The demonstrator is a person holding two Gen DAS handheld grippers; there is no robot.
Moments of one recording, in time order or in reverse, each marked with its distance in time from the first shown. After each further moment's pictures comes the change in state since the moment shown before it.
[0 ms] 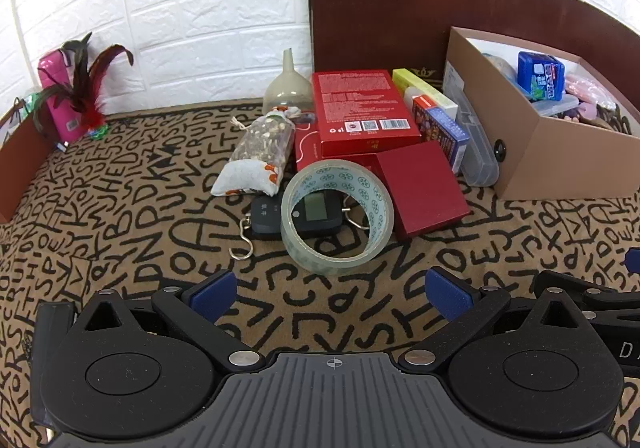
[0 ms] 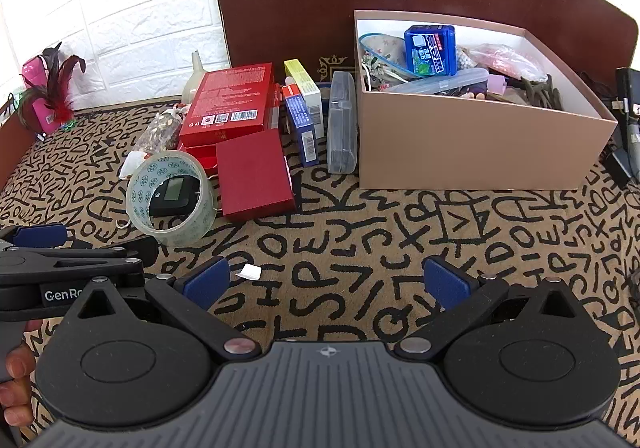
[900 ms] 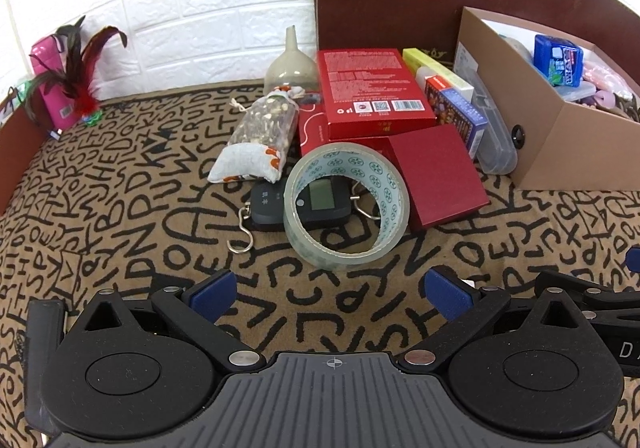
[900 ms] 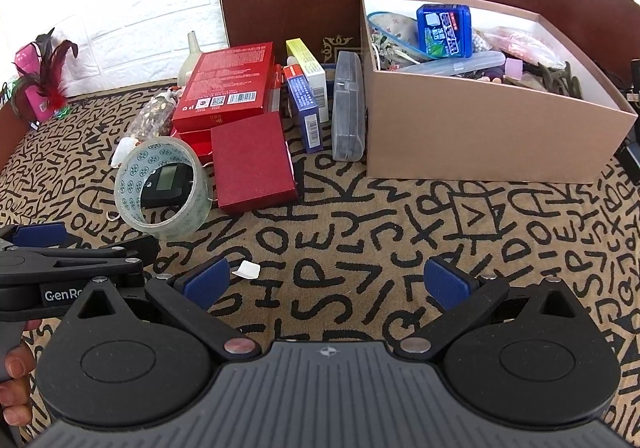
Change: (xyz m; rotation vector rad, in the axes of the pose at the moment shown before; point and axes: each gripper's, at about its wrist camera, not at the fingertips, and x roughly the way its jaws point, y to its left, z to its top) left arm 0.026 0.006 0.003 -0.006 0.056 0.008; right arm 0.025 0.004 0.005 -0.005 0.055 0.000
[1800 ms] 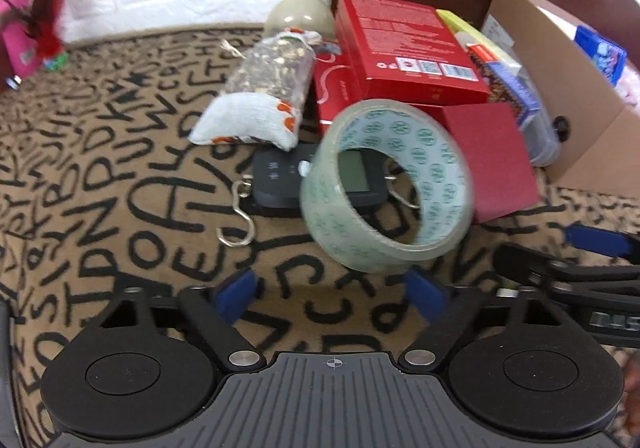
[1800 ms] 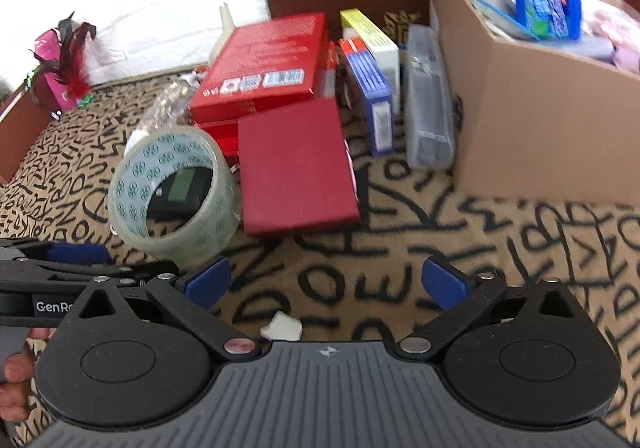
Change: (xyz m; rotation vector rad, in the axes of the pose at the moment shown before) left arm 0.065 0.045 0.011 -0.078 0.128 -0.142; right arm 0.077 0.027 0.018 -0.058 0.002 0.162
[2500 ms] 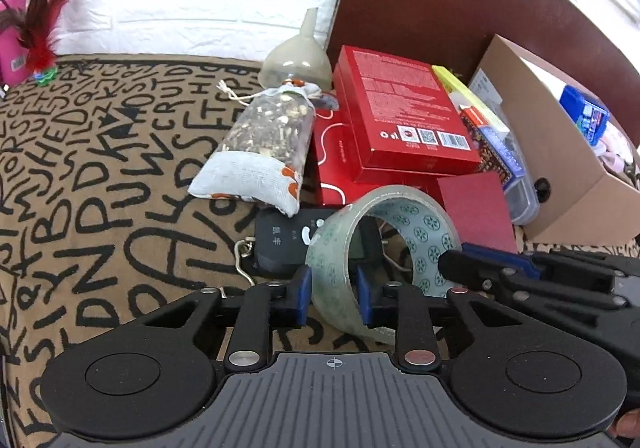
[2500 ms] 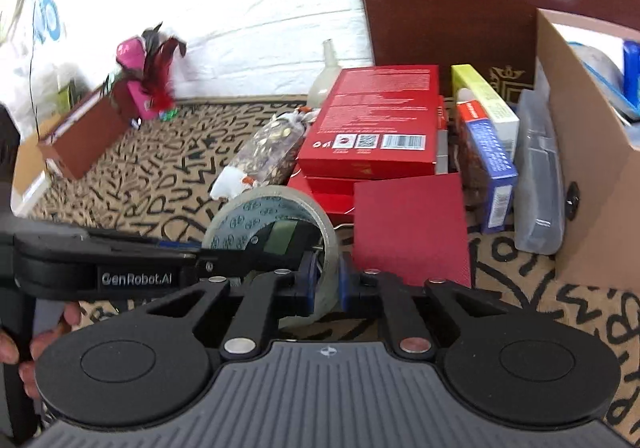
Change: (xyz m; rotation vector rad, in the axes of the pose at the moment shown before) left arm -0.007 0.024 0.021 -0.048 -0.103 -0.085; right arm 0.010 0.033 0.026 -0.118 -0.067 0.209
